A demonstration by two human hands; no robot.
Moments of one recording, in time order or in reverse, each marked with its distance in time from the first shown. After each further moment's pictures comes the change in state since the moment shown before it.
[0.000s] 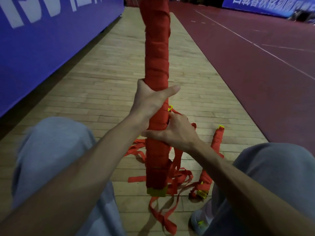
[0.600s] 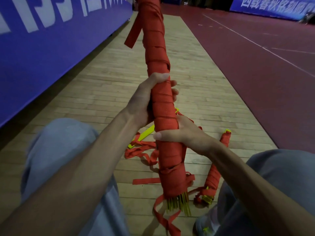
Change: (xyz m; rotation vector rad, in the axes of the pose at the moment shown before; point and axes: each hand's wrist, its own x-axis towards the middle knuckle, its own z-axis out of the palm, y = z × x) left_hand 0.002 0.017 -0.022 -0.581 -0.424 -0.172; right_hand -0.001 -0.010 -0.020 0.638 -0.416 -0.062
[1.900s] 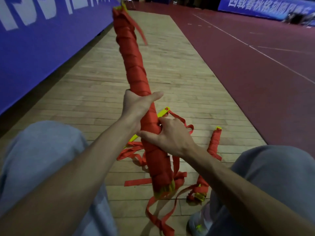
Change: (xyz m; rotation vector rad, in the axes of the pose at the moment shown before) left_hand 0.019 -0.034 -0.003 0.470 0.563 0.092; right_hand 0.006 0.030 0.009 -0.813 0.425 0.065
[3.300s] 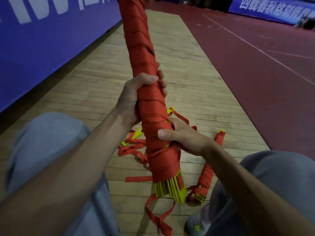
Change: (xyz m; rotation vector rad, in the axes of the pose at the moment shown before) left_hand -0.005 0.019 -0.024 -0.879 -0.730 -0.076; right_hand -0.005 -0.002 -0.028 0.902 -0.559 -0.046
